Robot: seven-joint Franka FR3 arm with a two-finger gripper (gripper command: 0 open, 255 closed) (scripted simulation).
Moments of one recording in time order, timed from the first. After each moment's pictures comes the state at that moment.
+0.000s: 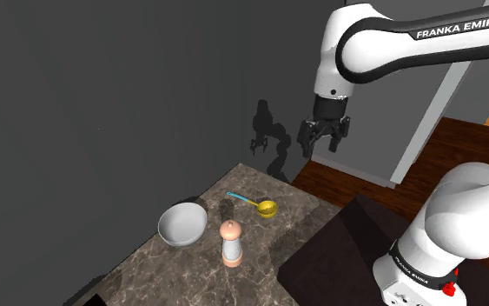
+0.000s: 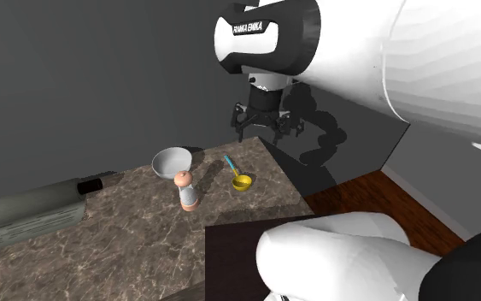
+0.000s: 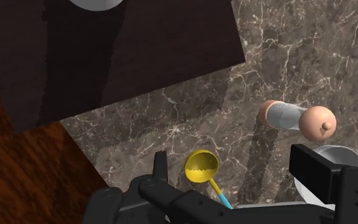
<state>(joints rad) 0.05 -0.73 0.08 -2.59 0.17 1.78 0.32</state>
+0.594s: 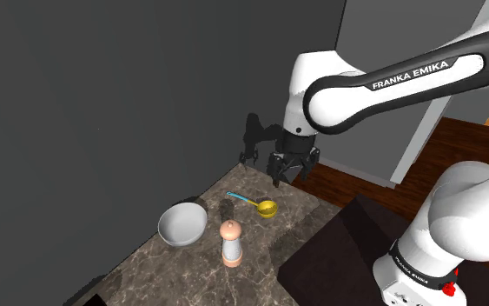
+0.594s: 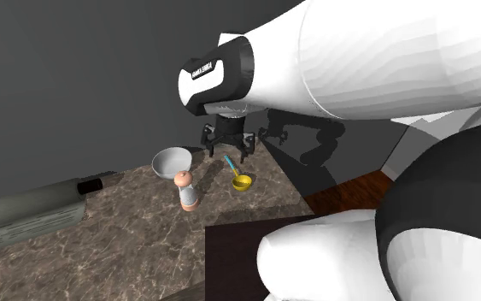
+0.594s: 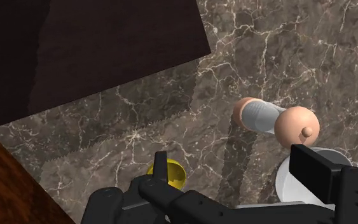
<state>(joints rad) 0.13 -0.57 0.24 -2.68 0.30 2.10 0.46</state>
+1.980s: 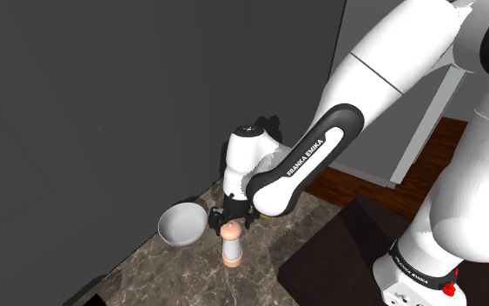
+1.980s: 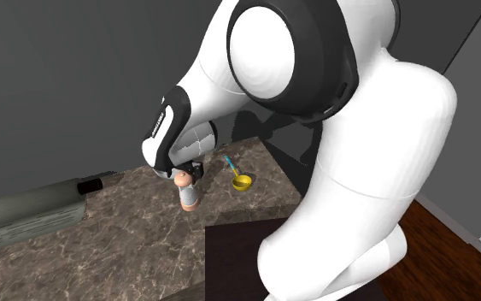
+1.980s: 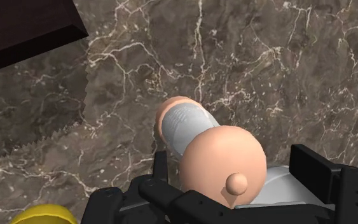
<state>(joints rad) 0.18 0.12 0.49 -2.49 0.10 2.71 0.90</state>
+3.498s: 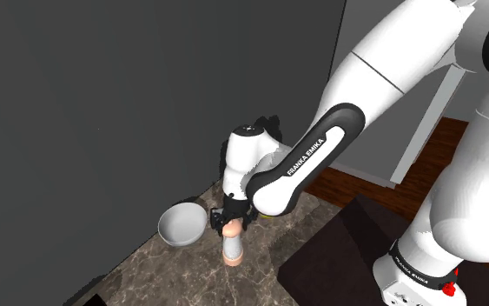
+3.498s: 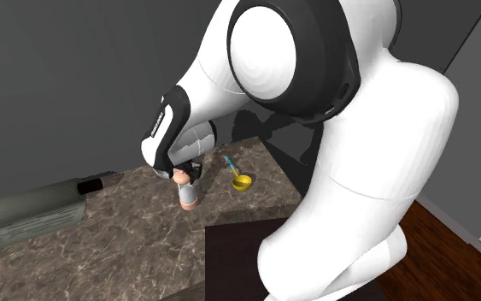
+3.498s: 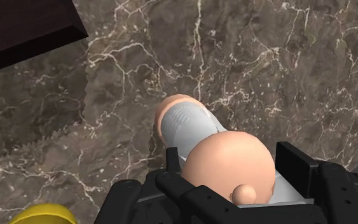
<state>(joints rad) 0.18 0.11 0.49 -2.49 0.11 2.70 0.90</state>
